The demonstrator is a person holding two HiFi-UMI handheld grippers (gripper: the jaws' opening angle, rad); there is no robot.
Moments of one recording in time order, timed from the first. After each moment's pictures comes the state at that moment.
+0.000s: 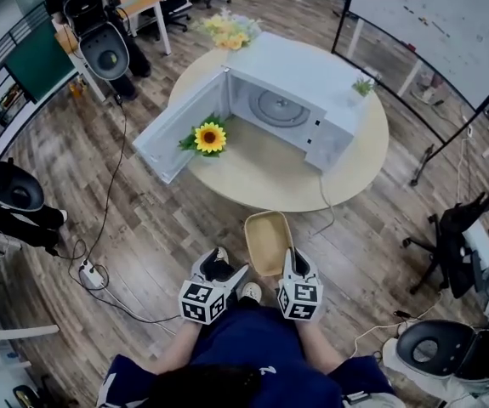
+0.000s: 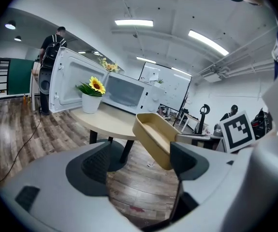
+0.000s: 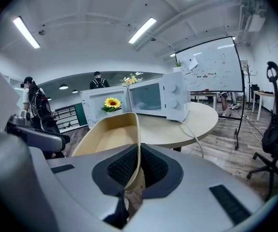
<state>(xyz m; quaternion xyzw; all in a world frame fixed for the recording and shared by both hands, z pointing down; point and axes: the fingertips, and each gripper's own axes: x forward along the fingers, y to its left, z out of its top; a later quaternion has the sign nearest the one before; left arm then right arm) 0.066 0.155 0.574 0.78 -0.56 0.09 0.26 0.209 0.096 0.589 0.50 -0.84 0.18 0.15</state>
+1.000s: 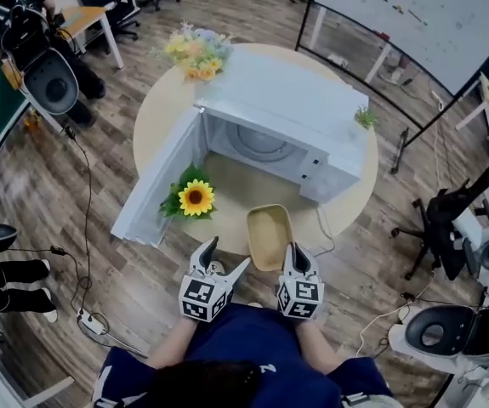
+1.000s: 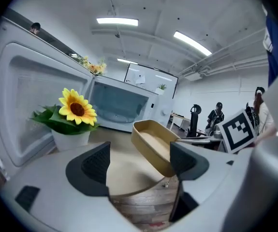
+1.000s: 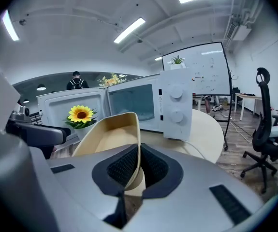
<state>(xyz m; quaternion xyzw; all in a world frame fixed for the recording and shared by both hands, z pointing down) 0.011 -0.035 0.548 0.86 -0.47 0.10 0.19 0.161 -0.053 0.576 0.59 -0.77 0.18 0.14</state>
